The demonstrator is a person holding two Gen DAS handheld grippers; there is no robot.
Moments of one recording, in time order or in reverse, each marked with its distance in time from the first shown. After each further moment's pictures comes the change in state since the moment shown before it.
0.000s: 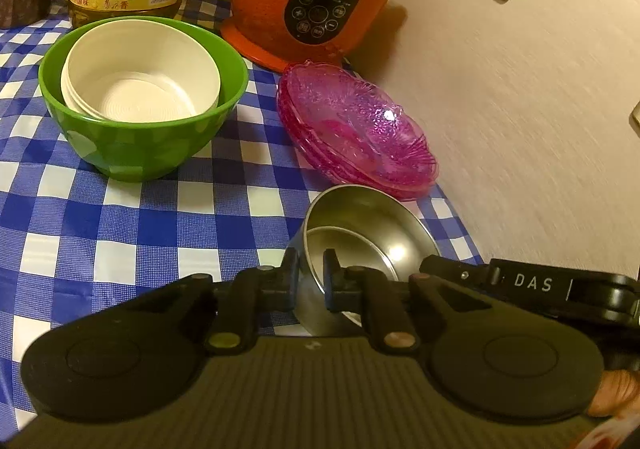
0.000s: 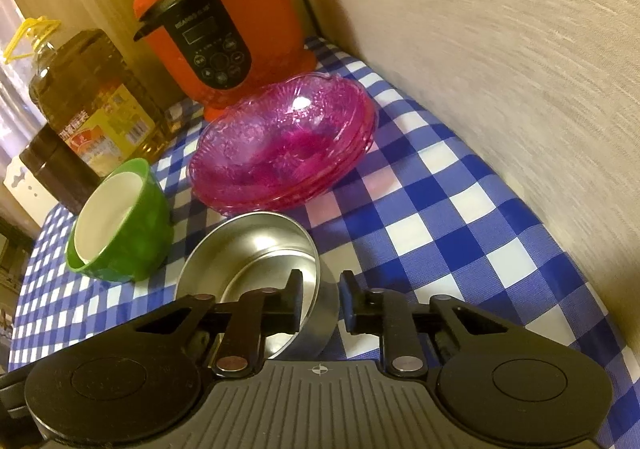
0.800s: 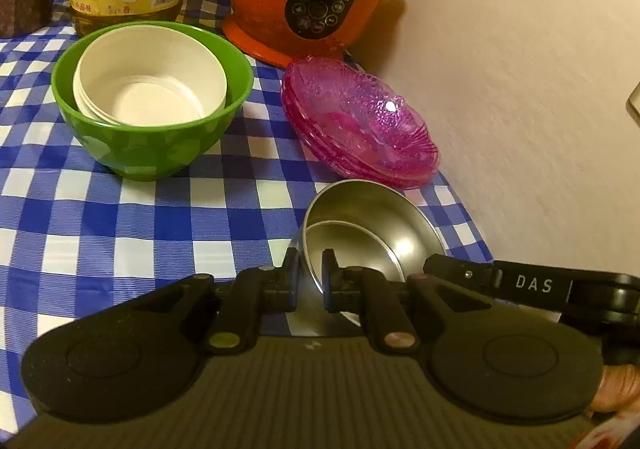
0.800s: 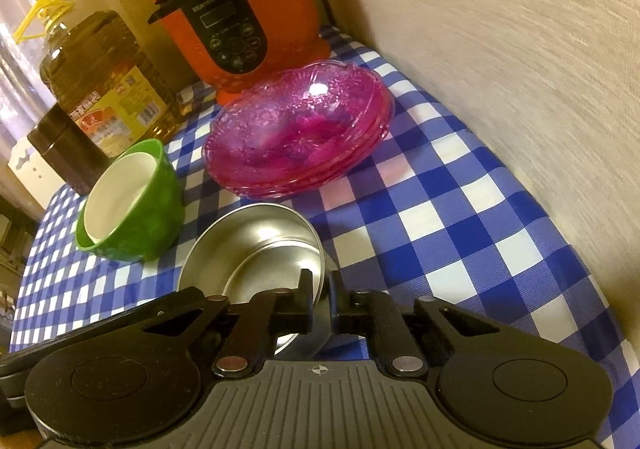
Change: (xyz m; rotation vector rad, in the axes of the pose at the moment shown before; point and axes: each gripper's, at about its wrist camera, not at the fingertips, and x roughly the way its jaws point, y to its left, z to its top) left arm -0.013 0.000 0.000 0.032 0.026 0.021; right arm -0.006 0.009 -0.005 -0.036 0.035 0.010
